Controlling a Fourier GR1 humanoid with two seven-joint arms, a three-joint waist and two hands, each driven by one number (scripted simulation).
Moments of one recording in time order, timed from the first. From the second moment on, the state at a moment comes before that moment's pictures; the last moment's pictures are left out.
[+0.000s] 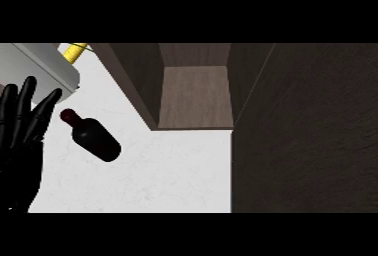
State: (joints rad) left arm -0.01 0.10 0.01 -2.10 -0.02 0.01 -0.01; right arm 0.00 -0.07 0.01 -2.10 -0.02 0.03 0.01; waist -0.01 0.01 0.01
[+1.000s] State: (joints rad) left arm -0.27 0.19 0.15 -2.05 0.26 0.01 0.44; right arm 0.20 -0.05 0.24 -2.46 -0.09 0.04 0.34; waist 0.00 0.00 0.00
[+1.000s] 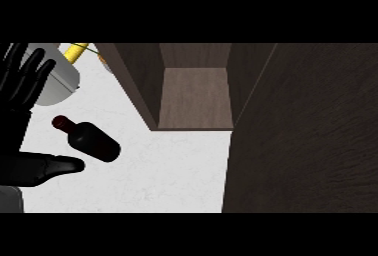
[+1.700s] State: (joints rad) left arm -0.33 0.22 0.14 -2.13 0.23 0.10 0.63; right arm 0.11 -0.03 0.40 -2.50 -0.01 -0.09 0.51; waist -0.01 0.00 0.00
